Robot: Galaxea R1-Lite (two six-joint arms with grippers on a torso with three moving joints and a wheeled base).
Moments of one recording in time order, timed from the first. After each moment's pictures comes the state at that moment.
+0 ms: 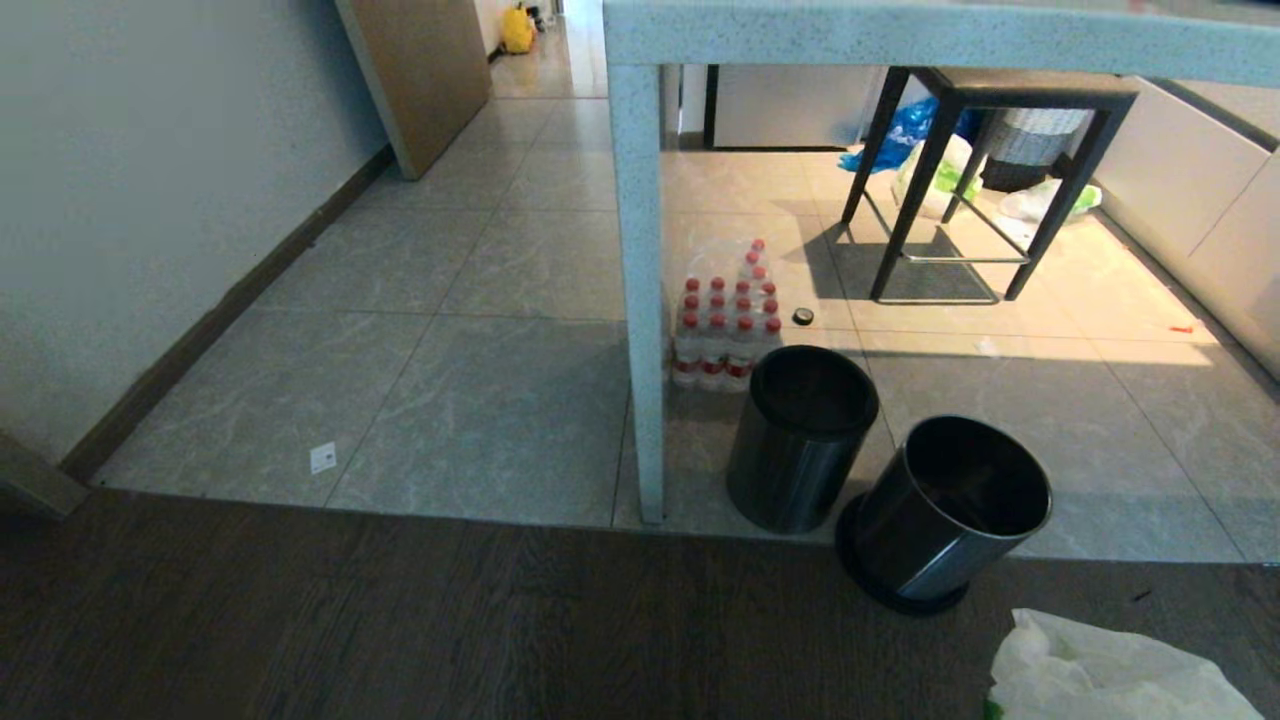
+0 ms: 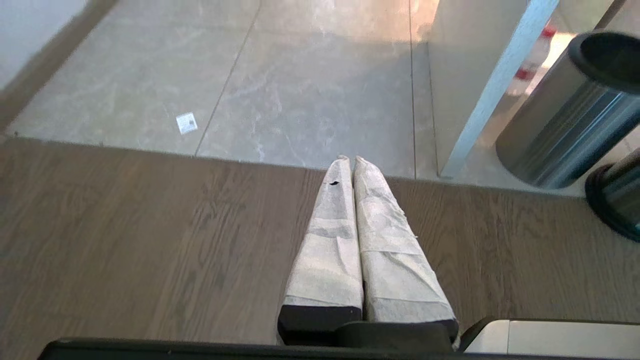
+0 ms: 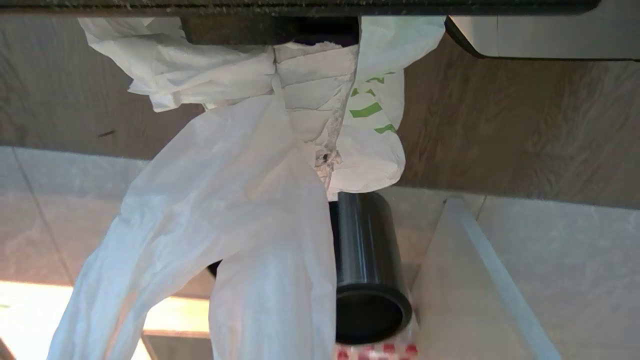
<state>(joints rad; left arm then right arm) 0.00 0.00 0.00 0.00 0.00 -0.01 -0.01 0.00 0.00 0.01 0.01 -0.06</state>
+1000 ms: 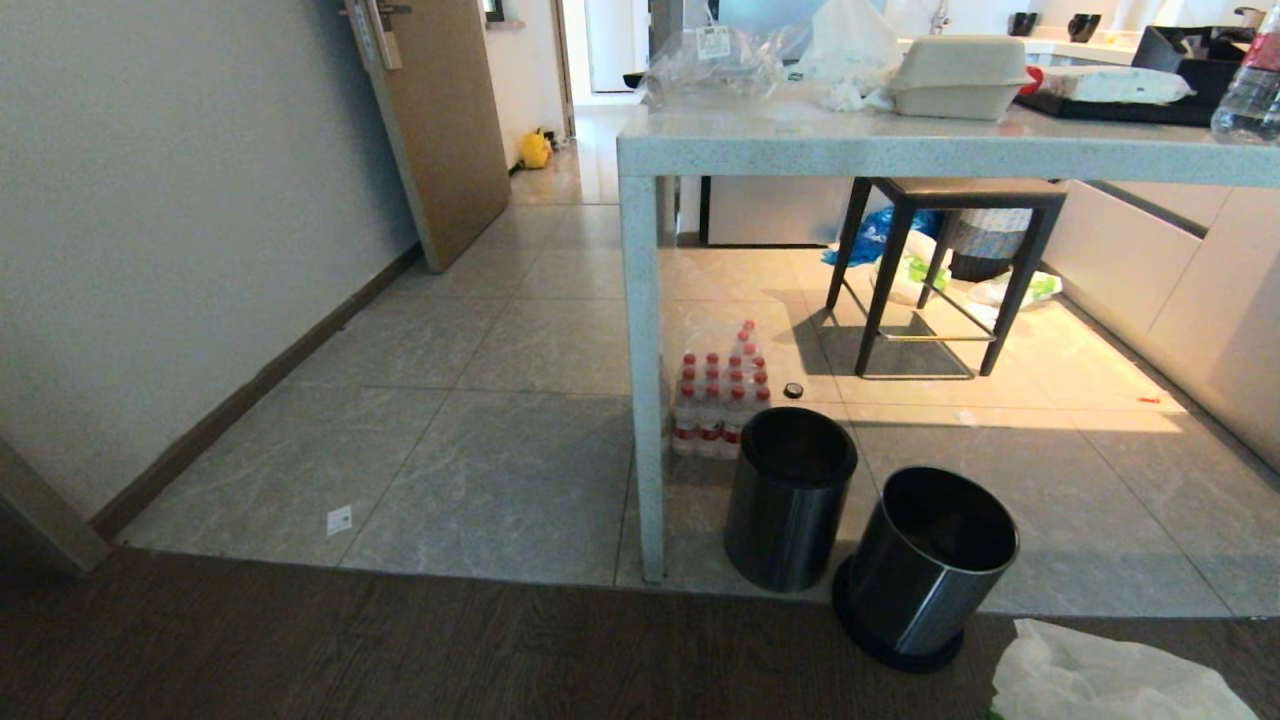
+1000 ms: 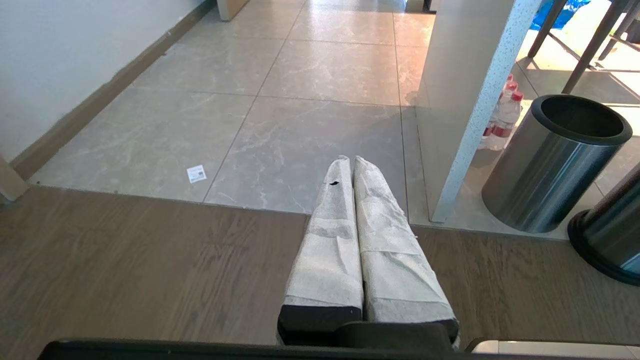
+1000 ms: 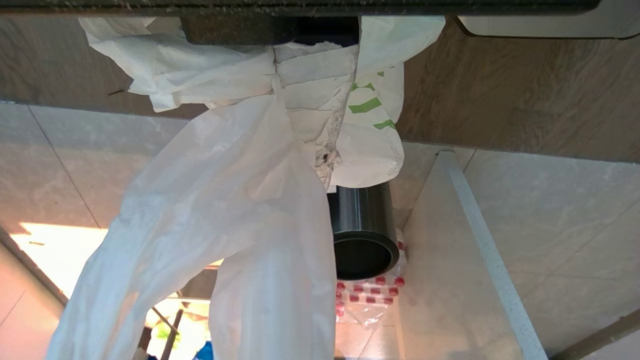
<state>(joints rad) 0.00 0.00 0.00 0.00 0.00 0.00 -0.01 0.00 0.00 0.01 0.01 -0.06</state>
